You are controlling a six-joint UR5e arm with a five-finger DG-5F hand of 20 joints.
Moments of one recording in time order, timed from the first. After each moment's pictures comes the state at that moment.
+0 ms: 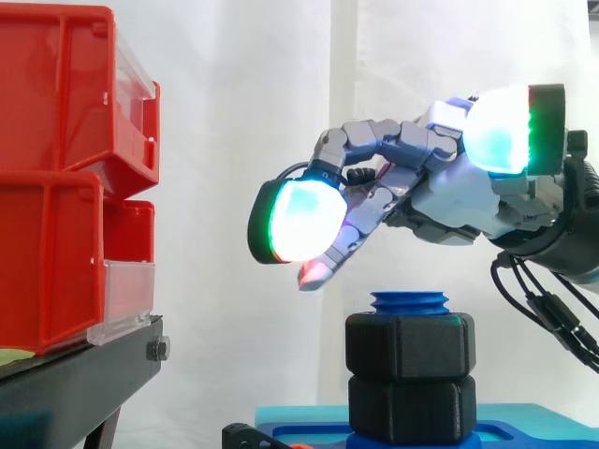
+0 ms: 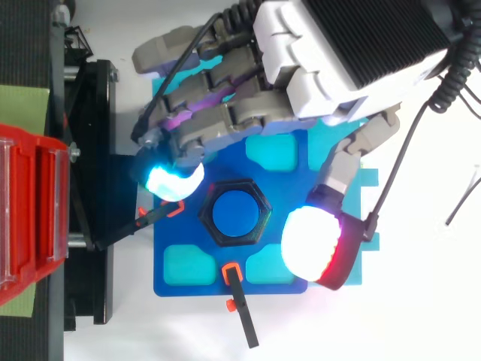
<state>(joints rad) -0.08 -2.36 -1.14 -2.41 -2.13 -1.05</state>
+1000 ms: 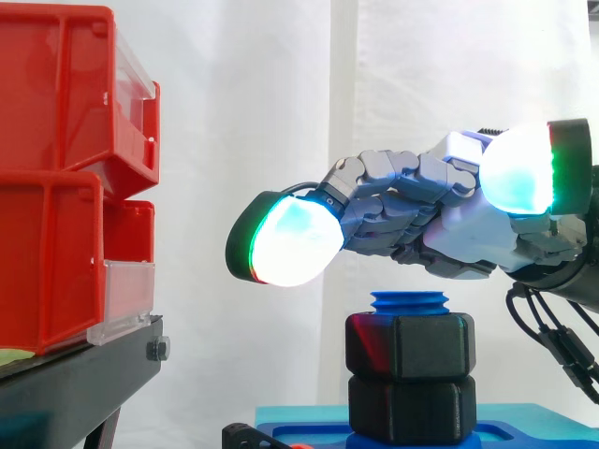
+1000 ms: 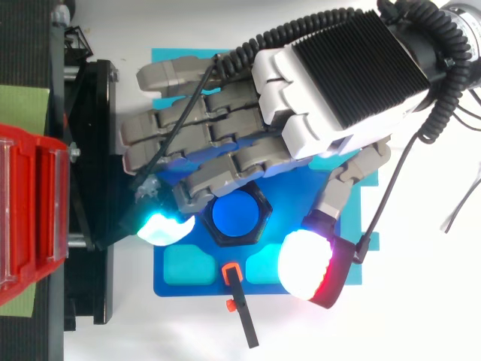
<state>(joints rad) -0.06 -2.36 -1.18 -2.41 -2.11 -1.05</state>
